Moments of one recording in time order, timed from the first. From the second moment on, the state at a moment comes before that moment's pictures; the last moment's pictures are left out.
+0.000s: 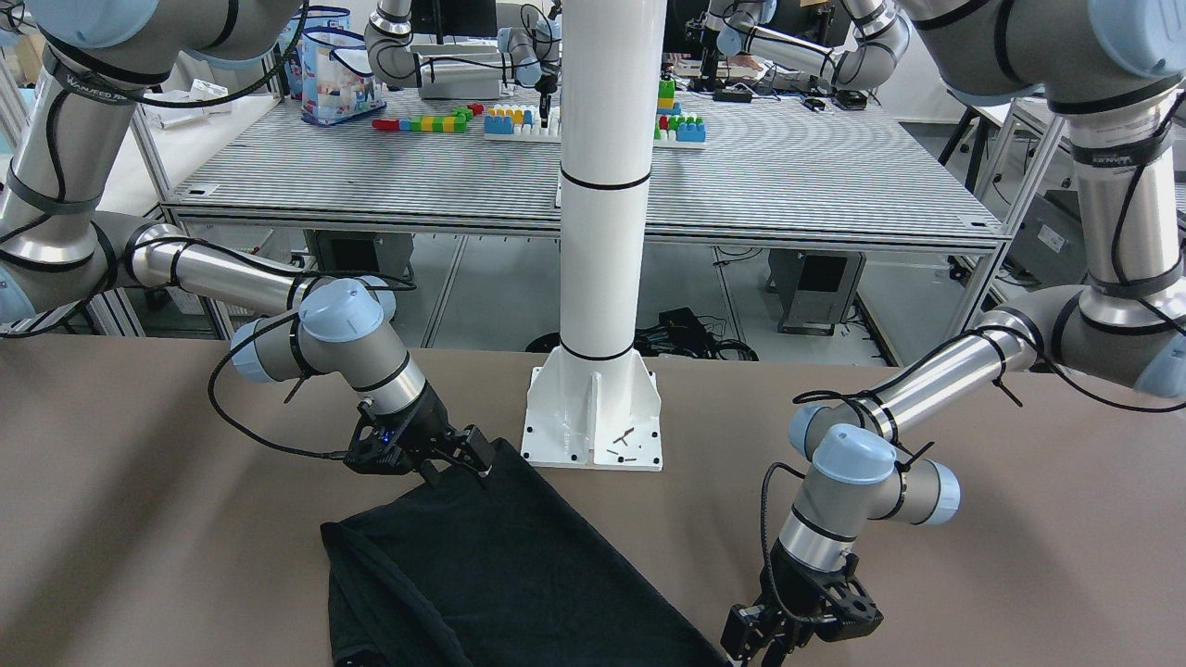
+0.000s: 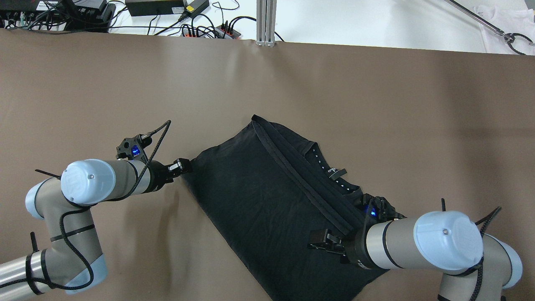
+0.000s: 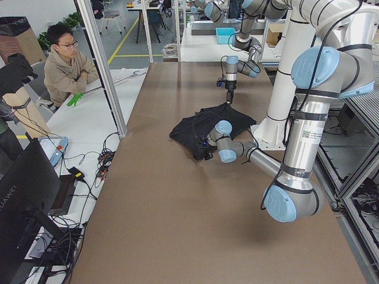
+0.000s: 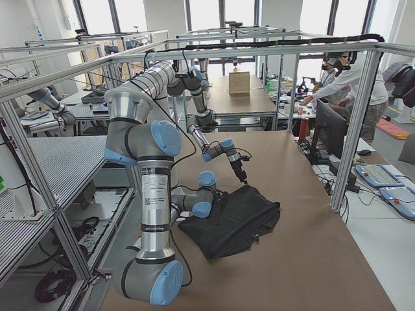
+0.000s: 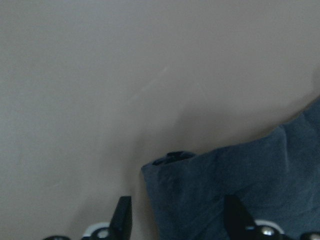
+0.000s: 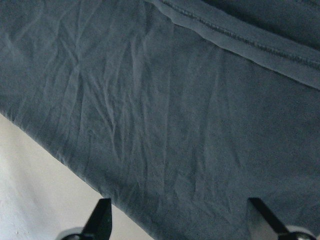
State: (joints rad) left arm -0.55 -1.88 -1.72 -2.25 -1.63 -1.72; right arm 0.41 -1.43 2.13 -1.13 1.89 1.70
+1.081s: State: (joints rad) left arm -0.55 -1.91 -1.64 -2.25 -1.61 -1.68; right arm 0.40 -1.40 2.09 -1.13 1.73 1.71
